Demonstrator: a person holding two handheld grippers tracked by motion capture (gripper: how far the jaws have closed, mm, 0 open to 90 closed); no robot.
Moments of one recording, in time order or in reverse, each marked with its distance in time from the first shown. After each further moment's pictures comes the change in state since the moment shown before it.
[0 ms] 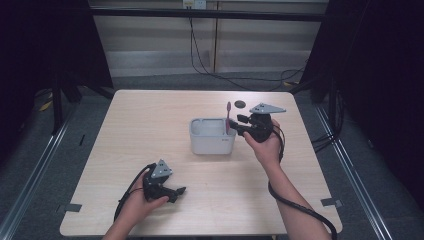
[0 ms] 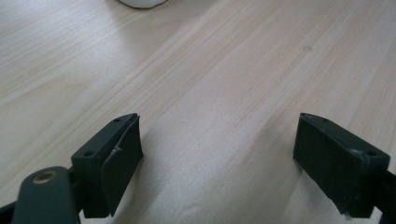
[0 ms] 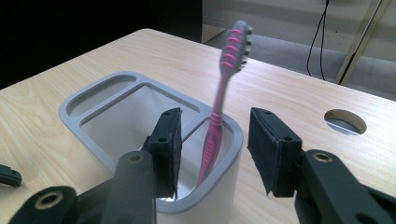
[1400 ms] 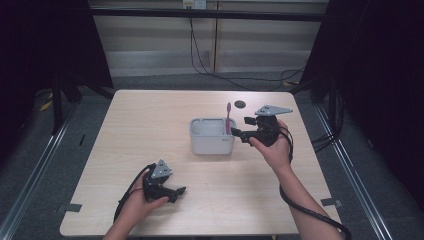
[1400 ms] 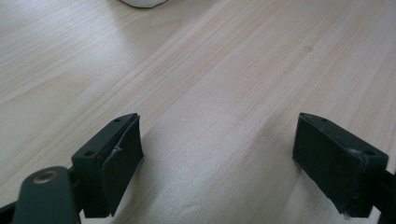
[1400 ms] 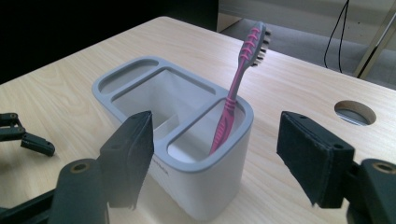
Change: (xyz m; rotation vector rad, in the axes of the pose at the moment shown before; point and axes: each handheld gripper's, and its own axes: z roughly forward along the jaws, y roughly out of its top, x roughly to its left) left arm -0.001 0.000 0.000 -0.002 0.005 -0.005; right arm -0.001 0.001 -0.023 0.056 0.066 -0.021
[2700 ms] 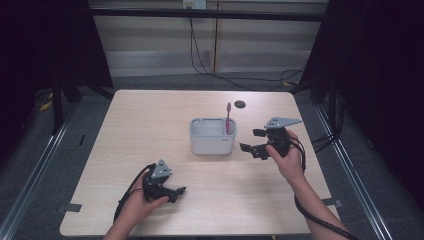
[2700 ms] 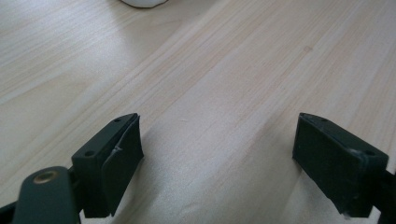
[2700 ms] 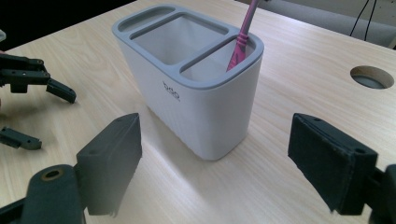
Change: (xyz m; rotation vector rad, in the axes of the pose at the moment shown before) left arm 0.000 0.000 0.000 0.000 0.001 0.000; right arm -0.008 -0.032 -0.024 0.072 0.081 -0.041
